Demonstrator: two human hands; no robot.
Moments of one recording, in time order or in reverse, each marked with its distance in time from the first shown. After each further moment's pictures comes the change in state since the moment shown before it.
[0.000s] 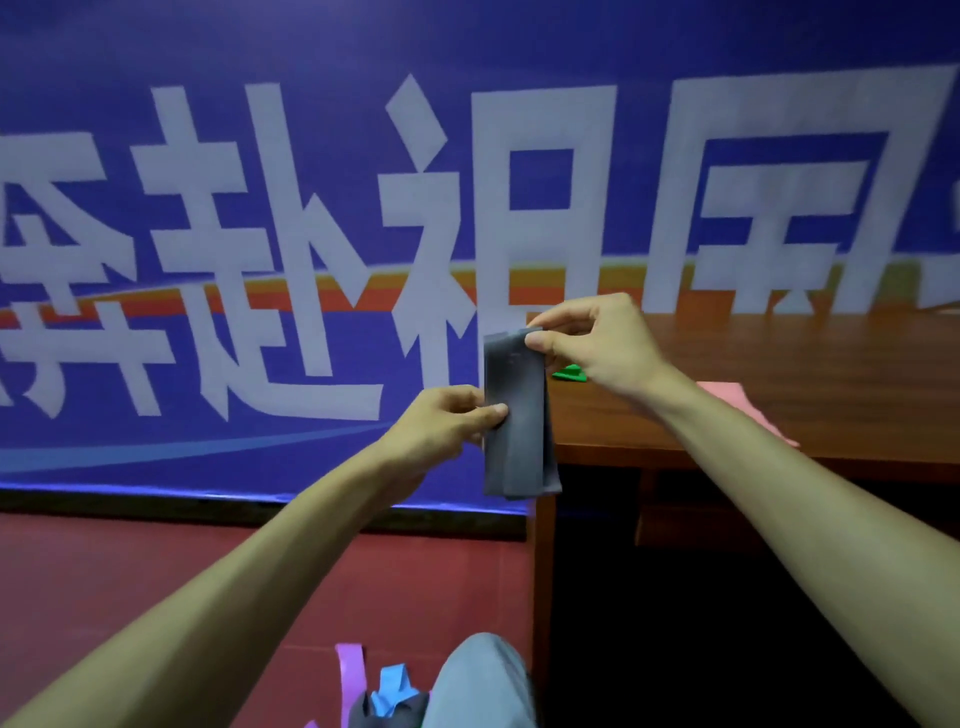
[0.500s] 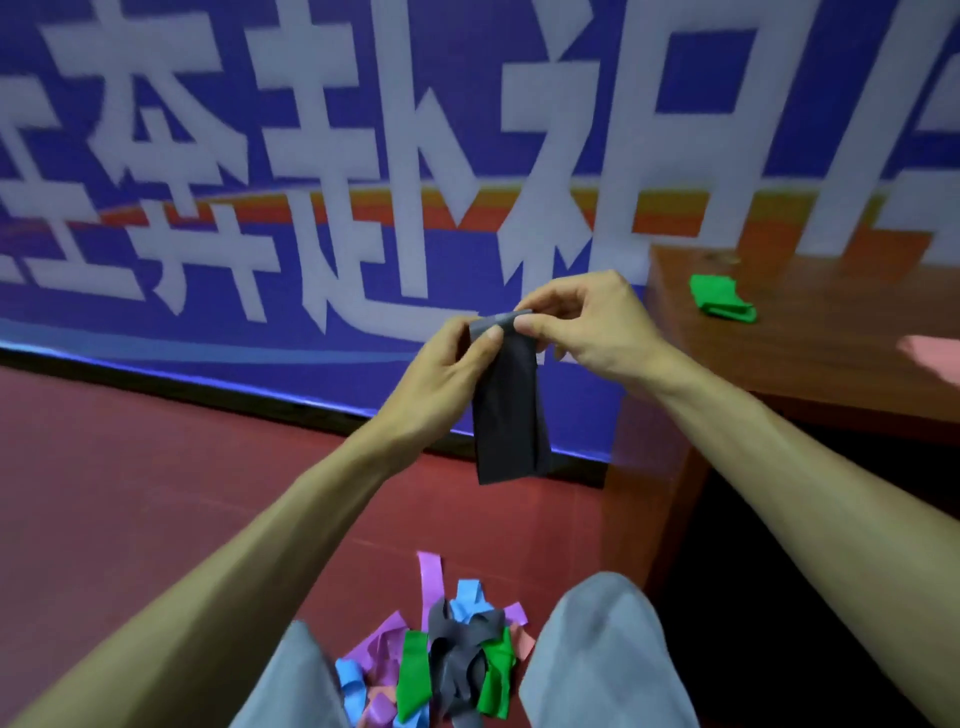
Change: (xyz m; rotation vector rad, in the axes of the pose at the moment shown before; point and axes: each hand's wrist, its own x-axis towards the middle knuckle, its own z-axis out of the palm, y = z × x) left_hand -0.048 -0.082 -0.094 -0.019 0.298 0.107; right_hand 0.002 0.002 0.160 0.034 -0.295 -0.050
